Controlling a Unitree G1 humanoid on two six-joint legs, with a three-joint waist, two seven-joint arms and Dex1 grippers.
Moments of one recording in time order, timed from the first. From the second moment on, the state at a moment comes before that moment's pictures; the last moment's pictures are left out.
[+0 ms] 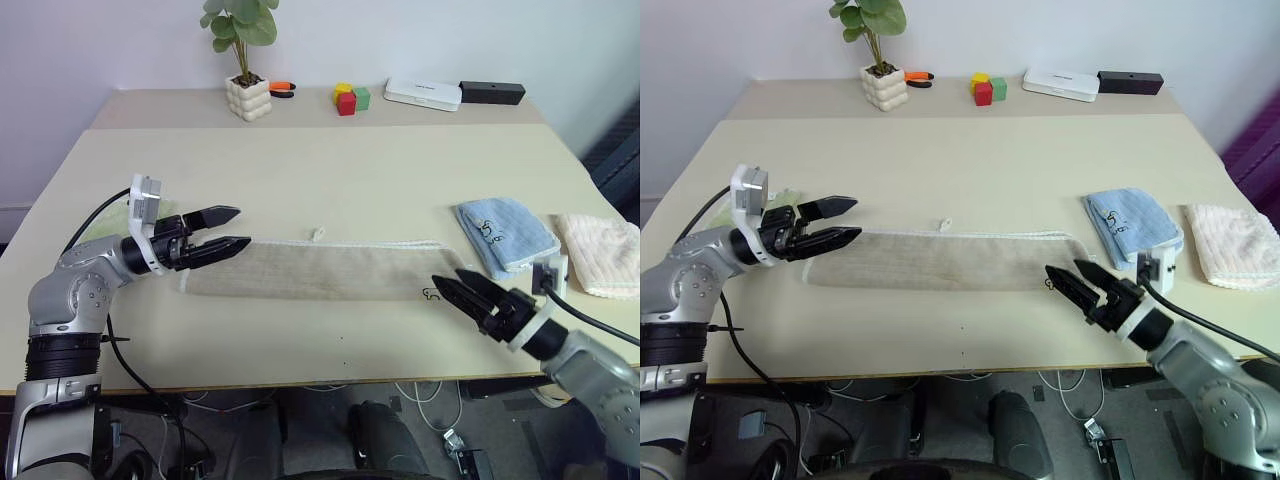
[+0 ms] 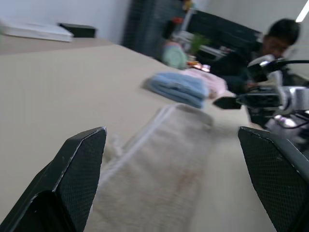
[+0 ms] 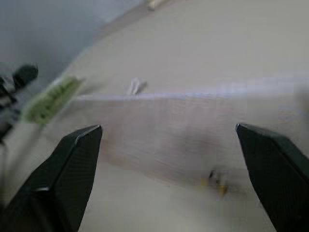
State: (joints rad) left arm -0.45 0.68 0.21 0.16 -0.69 0.53 -1.33; right arm 0.20 -0.51 -0.47 -0.45 1.16 0.85 0.43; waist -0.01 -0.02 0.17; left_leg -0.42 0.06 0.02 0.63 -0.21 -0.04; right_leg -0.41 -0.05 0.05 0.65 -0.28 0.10
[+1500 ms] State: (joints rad) left arm -0.43 0.69 0.18 0.08 -0.75 0.58 -1.45; right arm 0.13 -0.31 -0.42 -0.30 1.41 0.72 -0.10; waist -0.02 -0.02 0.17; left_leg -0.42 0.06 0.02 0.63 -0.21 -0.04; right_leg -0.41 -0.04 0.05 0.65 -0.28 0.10
